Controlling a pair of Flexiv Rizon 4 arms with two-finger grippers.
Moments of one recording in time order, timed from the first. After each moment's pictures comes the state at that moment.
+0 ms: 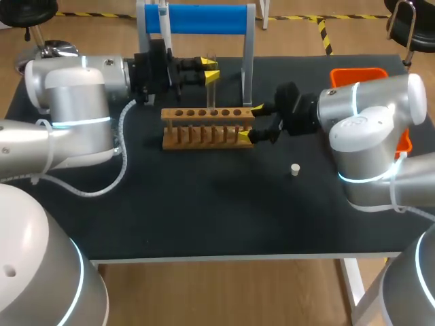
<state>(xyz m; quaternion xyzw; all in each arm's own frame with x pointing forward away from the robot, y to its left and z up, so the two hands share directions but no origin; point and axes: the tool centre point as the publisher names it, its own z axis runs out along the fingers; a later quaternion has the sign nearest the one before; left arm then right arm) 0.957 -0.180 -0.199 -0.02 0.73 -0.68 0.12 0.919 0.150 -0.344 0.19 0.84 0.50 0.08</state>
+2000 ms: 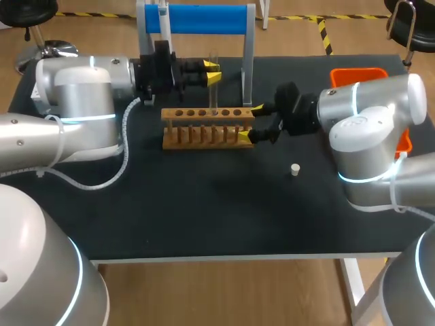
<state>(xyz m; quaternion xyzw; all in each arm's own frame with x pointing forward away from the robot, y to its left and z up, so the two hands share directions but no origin) 0.981 -0.186 -0.226 -0.04 0.73 -0.68 0.09 0.919 0.150 -0.344 0.19 0.84 0.50 0.08</state>
